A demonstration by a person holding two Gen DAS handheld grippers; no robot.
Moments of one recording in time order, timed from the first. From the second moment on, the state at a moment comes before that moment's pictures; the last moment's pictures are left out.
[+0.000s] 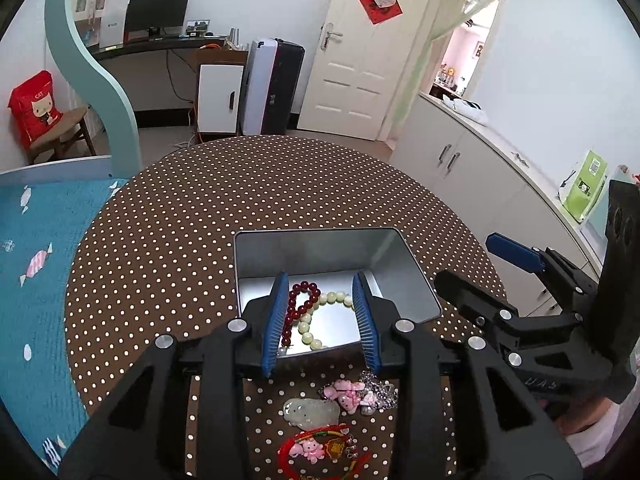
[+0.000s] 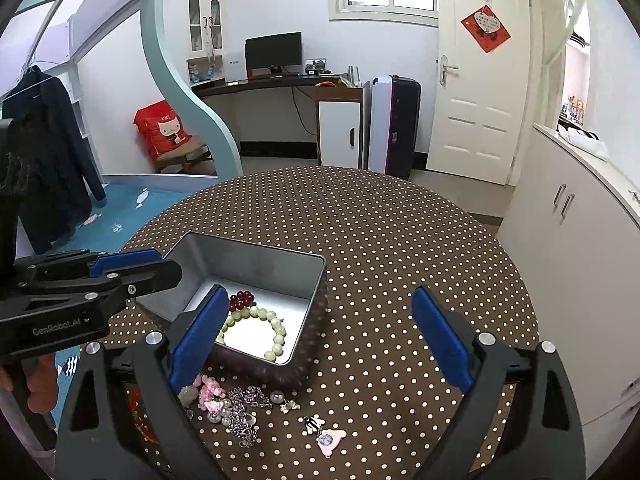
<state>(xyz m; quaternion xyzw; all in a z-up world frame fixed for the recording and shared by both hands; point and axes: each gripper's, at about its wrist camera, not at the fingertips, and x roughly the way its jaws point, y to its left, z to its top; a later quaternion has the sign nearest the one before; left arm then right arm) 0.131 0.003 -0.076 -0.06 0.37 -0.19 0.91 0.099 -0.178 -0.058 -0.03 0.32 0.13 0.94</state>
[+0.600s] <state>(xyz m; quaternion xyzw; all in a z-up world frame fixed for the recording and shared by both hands) 0.084 0.018 -0.077 -0.04 0.36 -0.18 0.91 0.075 -0.182 -0.064 -0.01 0.34 0.12 0.93</state>
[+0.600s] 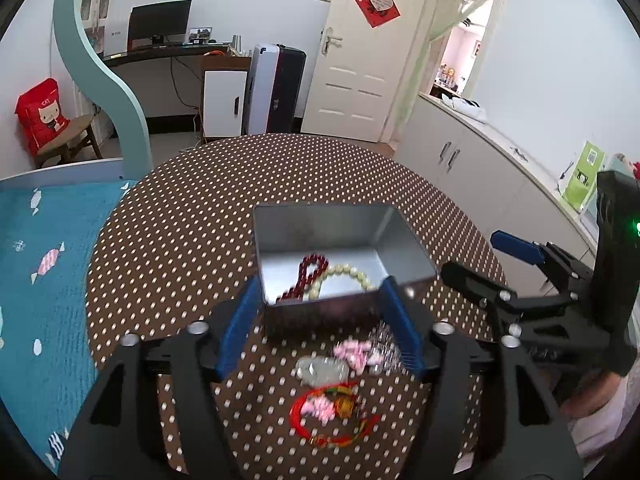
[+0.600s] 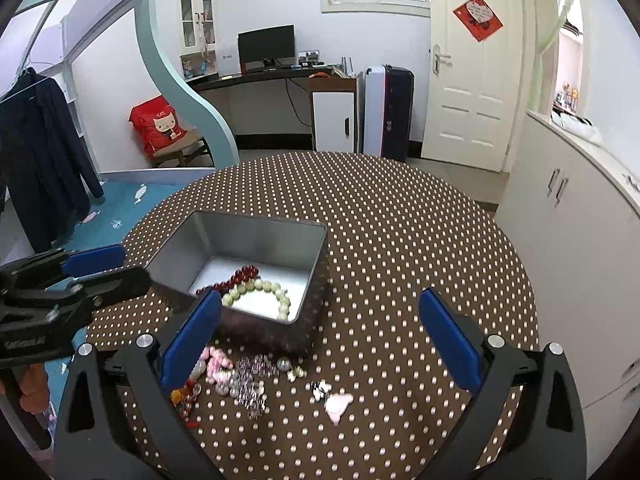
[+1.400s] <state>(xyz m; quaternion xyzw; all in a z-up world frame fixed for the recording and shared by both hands) 0.044 0.020 -0.147 -0.01 0.49 -0.17 0.85 0.038 -0.168 -0.101 0.00 0.39 0.15 0.91</state>
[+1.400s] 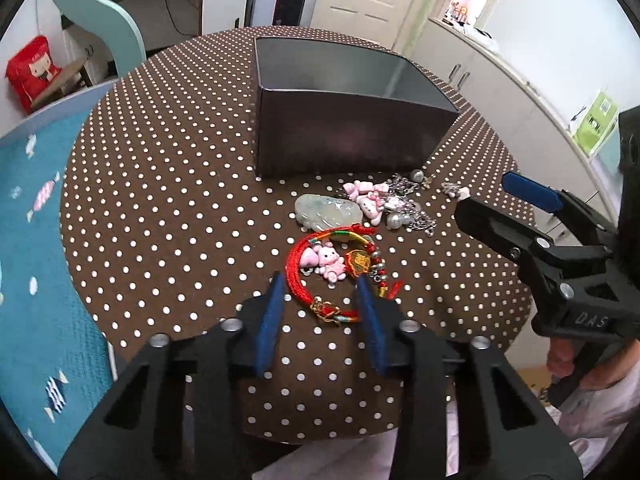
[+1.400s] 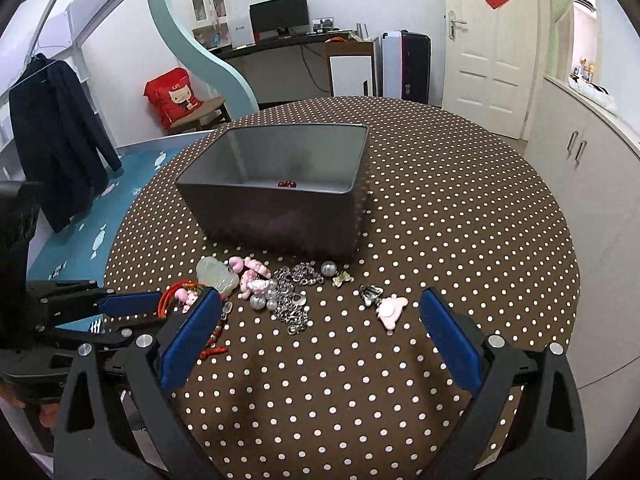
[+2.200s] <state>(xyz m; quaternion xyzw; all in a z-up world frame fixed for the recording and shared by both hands) 0.040 0.072 -0.099 -0.10 0.43 -0.17 0.88 0.025 -0.136 -0.095 -0.01 0.38 0.26 0.89</state>
